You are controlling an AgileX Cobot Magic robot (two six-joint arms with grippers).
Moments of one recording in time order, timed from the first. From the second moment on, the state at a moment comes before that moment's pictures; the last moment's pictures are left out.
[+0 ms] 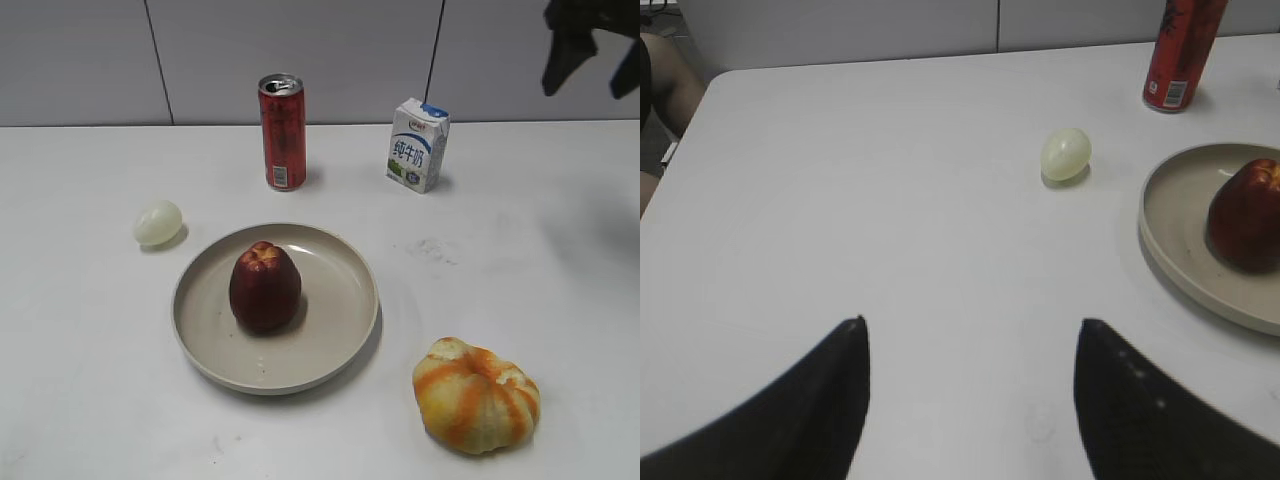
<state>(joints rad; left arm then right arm) -0.07 -0.01 -0.50 -0.09 1.05 0.12 0.05 1.94 -1.82 0.10 1.21 0.03</state>
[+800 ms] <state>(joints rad) -0.07 -0.01 -0.50 -0.09 1.05 0.12 0.00 1.02 -0.84 0.04 1.10 0.03</state>
